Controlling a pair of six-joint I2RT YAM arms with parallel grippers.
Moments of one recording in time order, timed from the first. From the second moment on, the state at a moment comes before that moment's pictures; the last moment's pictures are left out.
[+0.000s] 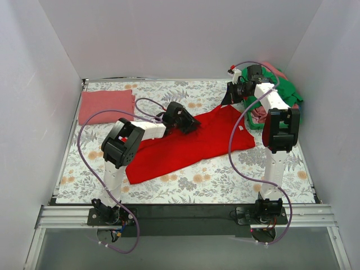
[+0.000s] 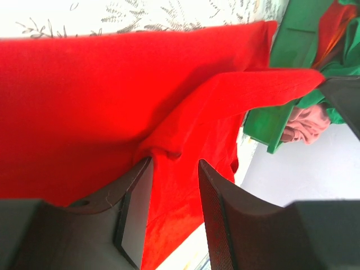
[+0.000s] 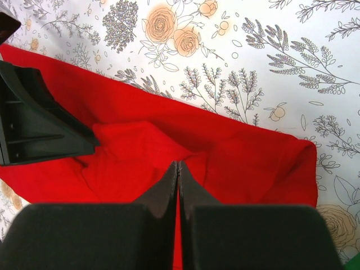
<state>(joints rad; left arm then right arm) -0.60 2.14 1.32 0.21 0.19 -1.27 0.06 2.22 1.91 -0.69 -0.75 -0.21</state>
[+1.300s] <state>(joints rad) -0.63 2.24 1.43 0.18 0.11 -1.30 0.06 2.22 1.91 -0.69 -0.76 -0.20</state>
